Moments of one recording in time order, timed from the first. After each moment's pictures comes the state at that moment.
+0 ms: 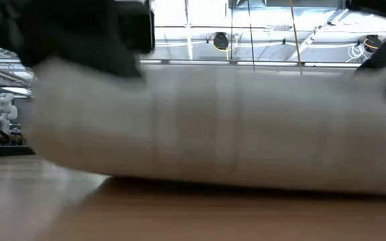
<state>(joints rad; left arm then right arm) -0.51 1.85 0.81 0.51 0.07 -0.94 0.78 1.71 0.80 0.16 0.41 0.86</state>
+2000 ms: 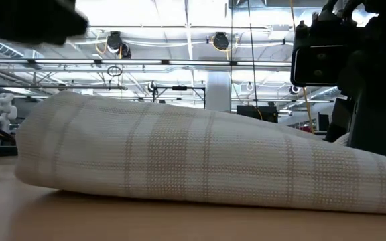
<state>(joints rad) -0.85 1.84 0.84 0.53 -0.59 -0.01 0.58 1.81 0.80 0.18 0.05 1.06</state>
